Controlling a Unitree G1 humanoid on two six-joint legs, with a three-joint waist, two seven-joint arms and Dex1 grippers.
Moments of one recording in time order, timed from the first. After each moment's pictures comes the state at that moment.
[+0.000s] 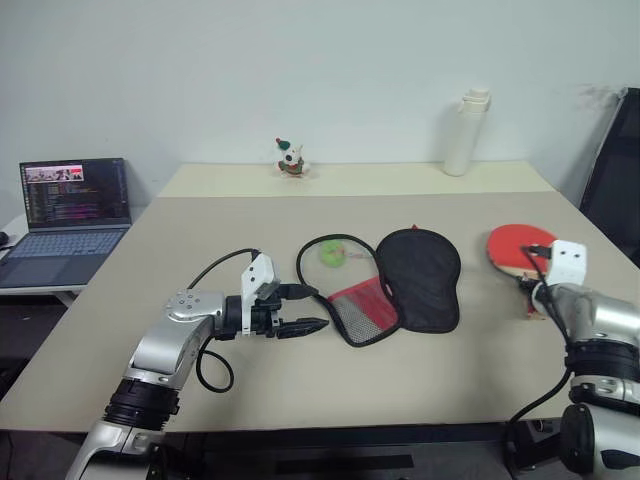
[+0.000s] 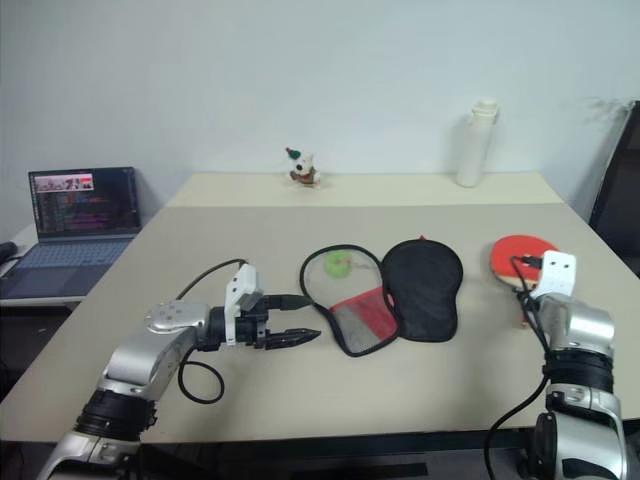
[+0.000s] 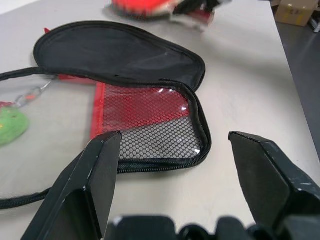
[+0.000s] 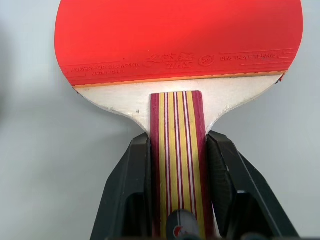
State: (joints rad) left arm -0.51 0.62 -0.08 0.08 -0.37 0.35 -1.17; right arm -0.73 -0.52 -0.42 0.36 0.22 0.94 0.02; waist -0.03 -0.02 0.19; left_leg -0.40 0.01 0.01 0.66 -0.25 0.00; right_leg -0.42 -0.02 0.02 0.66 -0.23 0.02
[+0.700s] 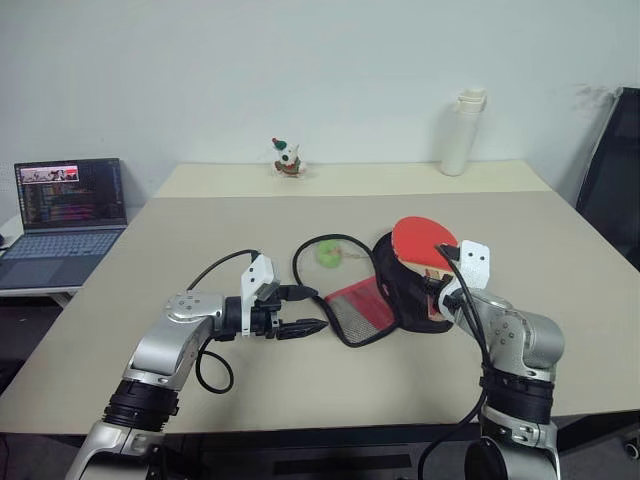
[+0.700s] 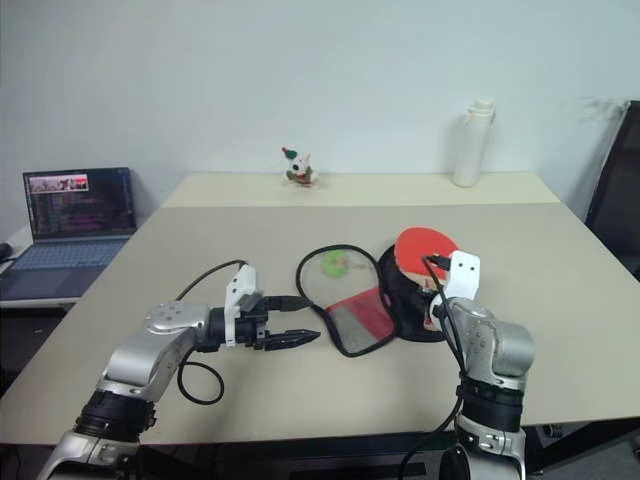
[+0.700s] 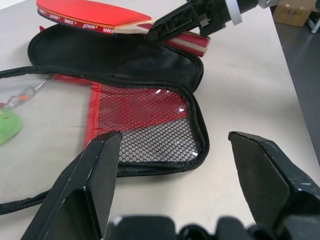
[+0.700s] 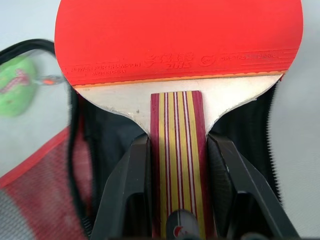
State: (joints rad) left arm -0.50 0.62 -0.08 0.08 -0.37 0.36 -1.17; right arm -0.64 0.01 -0.33 -0.17 0.28 1.21 -0.15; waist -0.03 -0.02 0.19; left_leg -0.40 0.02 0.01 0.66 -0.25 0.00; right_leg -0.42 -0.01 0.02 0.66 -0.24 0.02
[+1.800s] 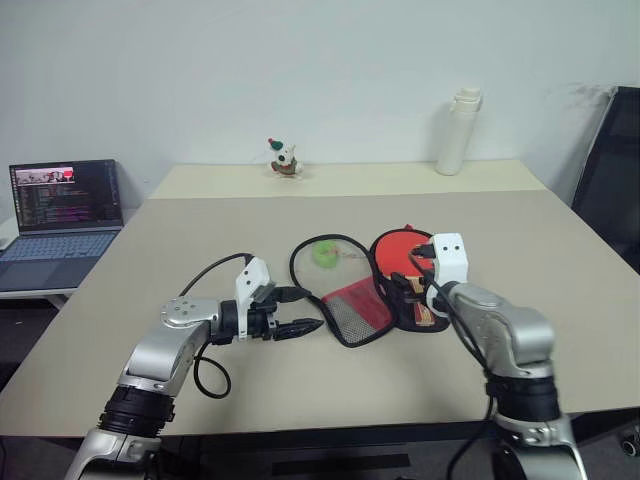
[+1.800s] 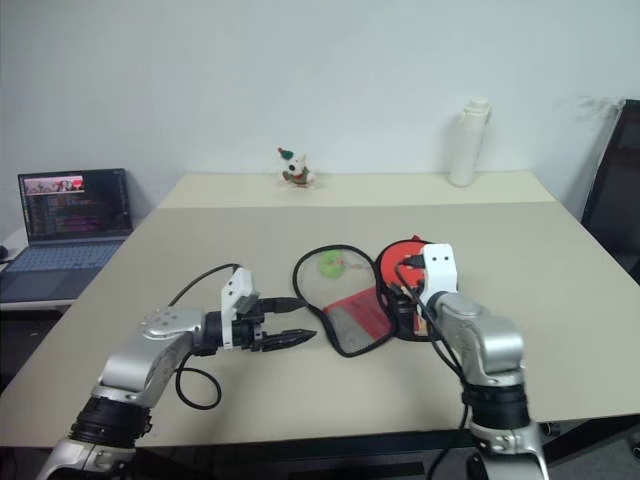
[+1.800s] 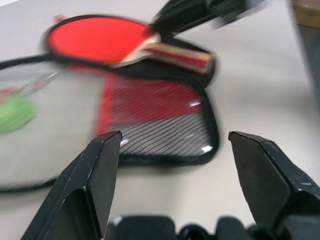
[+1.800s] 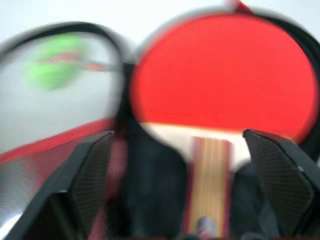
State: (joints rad) left arm -0.48 0.63 -0.04 0.12 -0.36 0.36 -1.09; right arm -0.60 -0.23 -0.09 -0.32 0.34 1.18 0.15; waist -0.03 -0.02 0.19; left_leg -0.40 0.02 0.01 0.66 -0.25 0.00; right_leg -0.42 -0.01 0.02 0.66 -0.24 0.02
